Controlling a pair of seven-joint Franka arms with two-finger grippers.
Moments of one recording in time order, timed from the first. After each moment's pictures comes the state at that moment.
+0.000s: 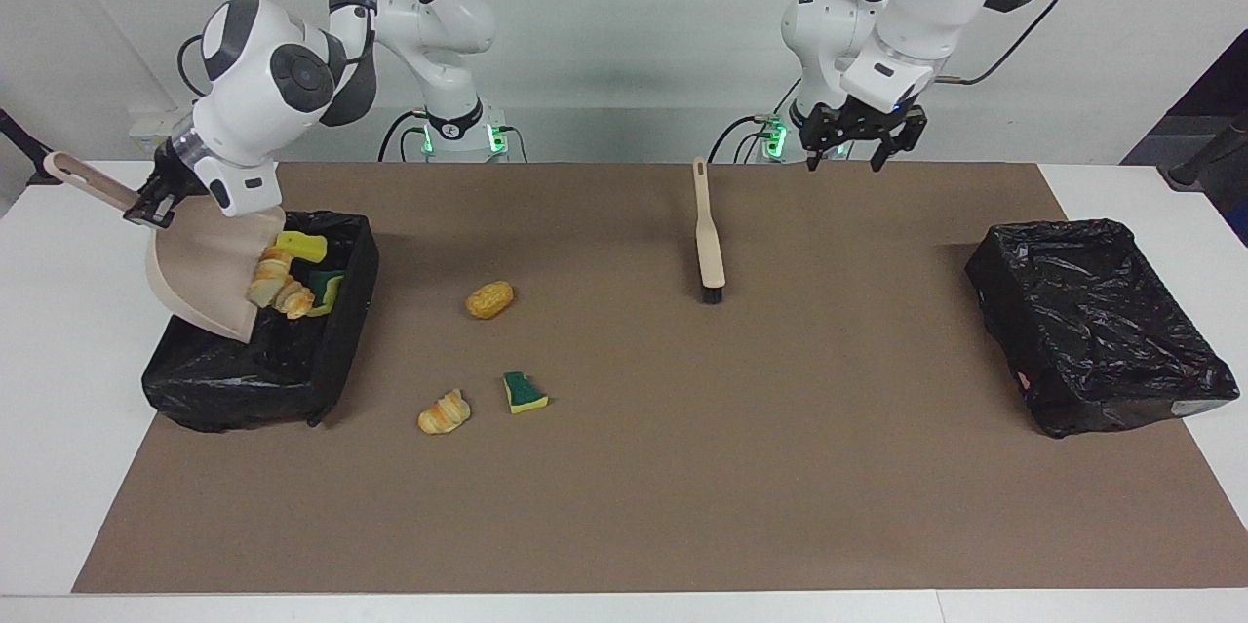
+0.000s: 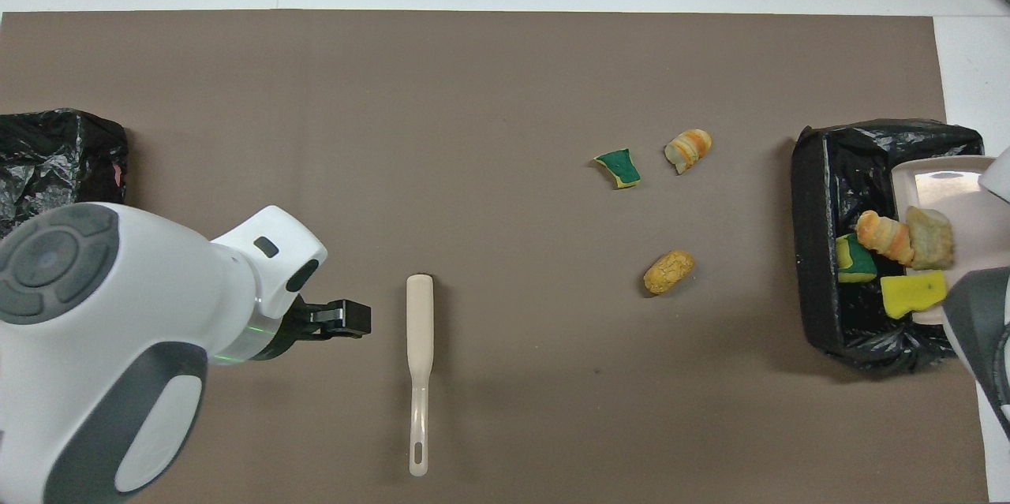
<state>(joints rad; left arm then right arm) -0.14 -0.24 -0.11 -1.91 -0.09 1.67 -0.20 -0.14 -0.06 0.05 -1.99 -1.10 1.86 -1.36</state>
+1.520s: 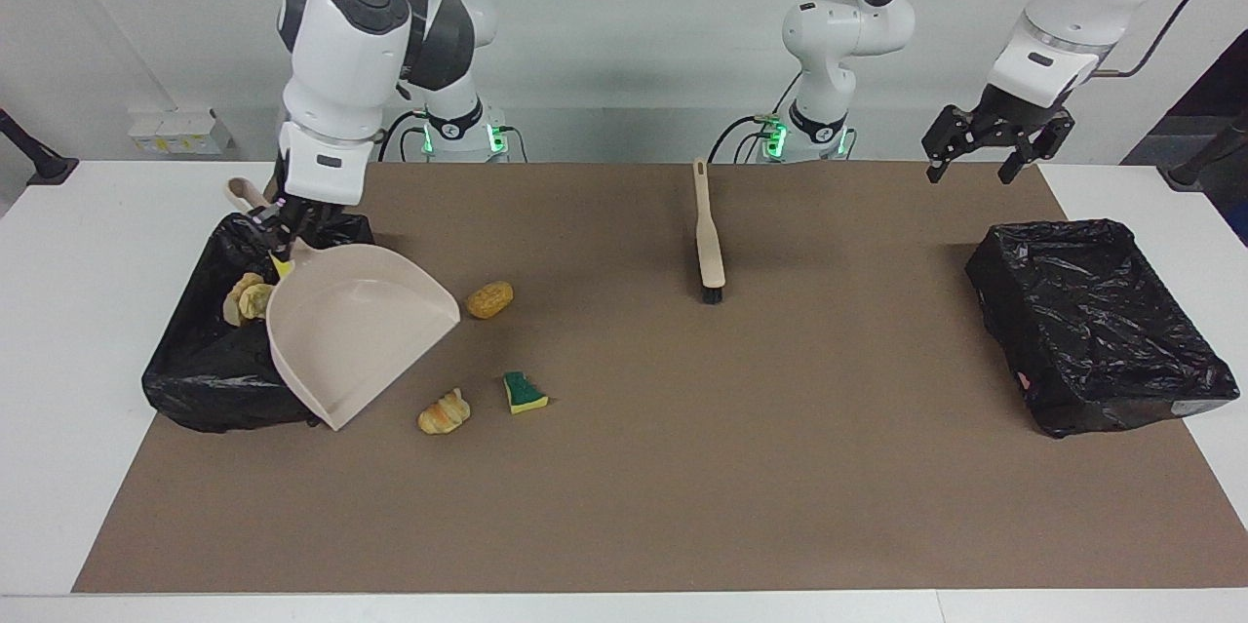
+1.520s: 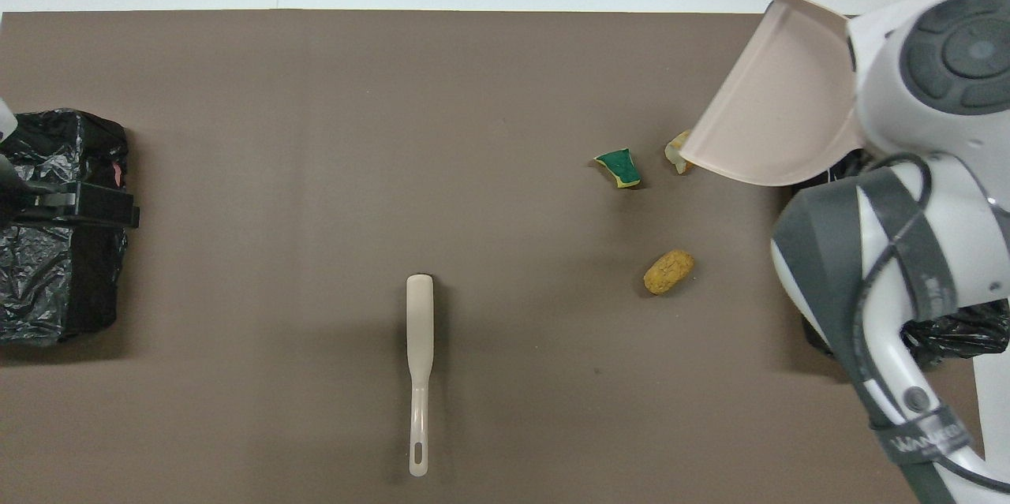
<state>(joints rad) 0.02 -0.10 -0.10 -1.68 -0.02 1.61 -0.02 0.18 0.24 0.09 -1.44 -0.47 1.67 -0.45</state>
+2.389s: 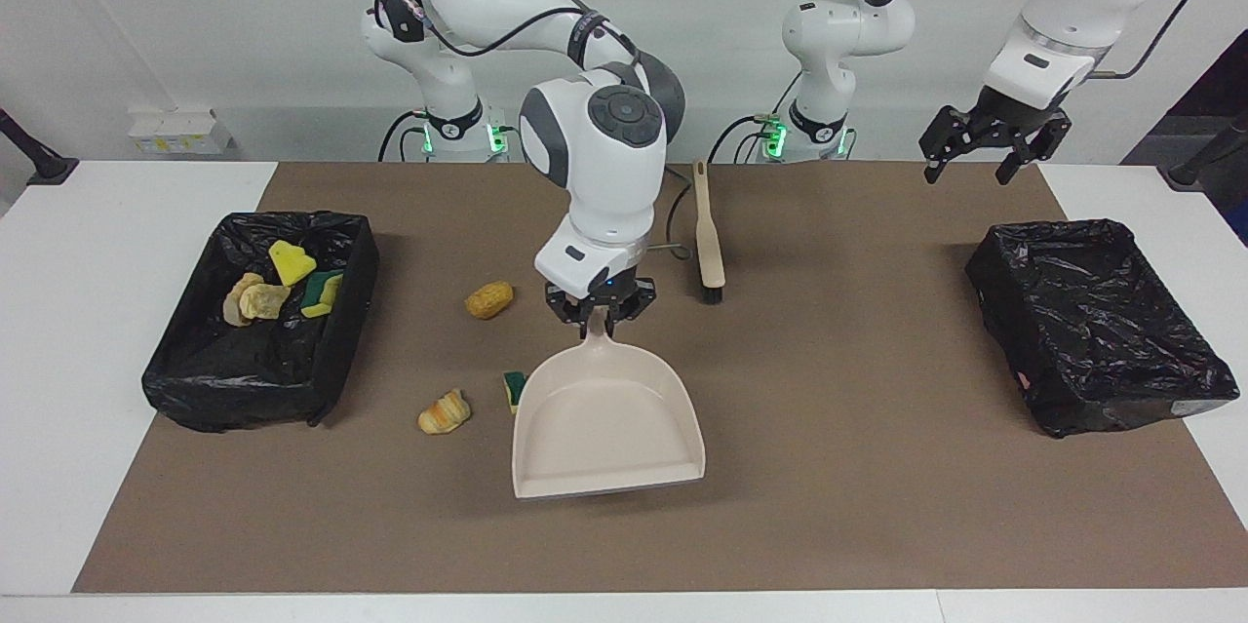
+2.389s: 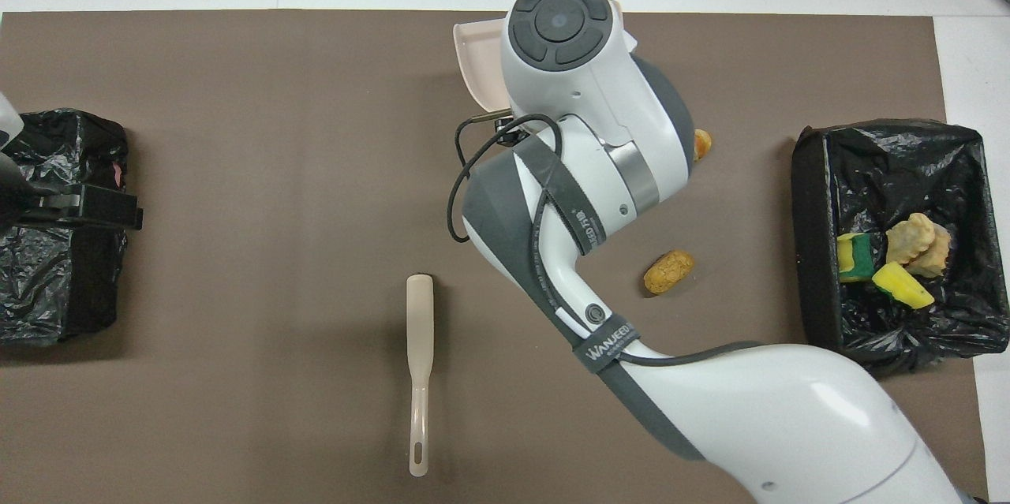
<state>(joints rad) 0.02 -0.10 -0.11 -1.68 -0.02 1.61 -0.02 0.45 0.68 0.10 -1.01 -0.15 1.72 0.49</state>
